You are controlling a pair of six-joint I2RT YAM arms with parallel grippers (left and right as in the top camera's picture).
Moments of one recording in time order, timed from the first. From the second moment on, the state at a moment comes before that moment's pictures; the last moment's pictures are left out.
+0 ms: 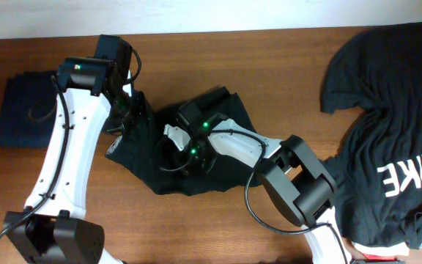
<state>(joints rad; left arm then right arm) -0.16 1.75 1.80 -1.45 0.00 -0.35 0.69 2.22 1.54 -0.67 -0.59 0.07</state>
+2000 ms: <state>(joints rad) -0.27 2.30 1.92 -0.92 0.06 -0.32 0.25 2.05 1.90 -1.53 -0.54 -0.10</state>
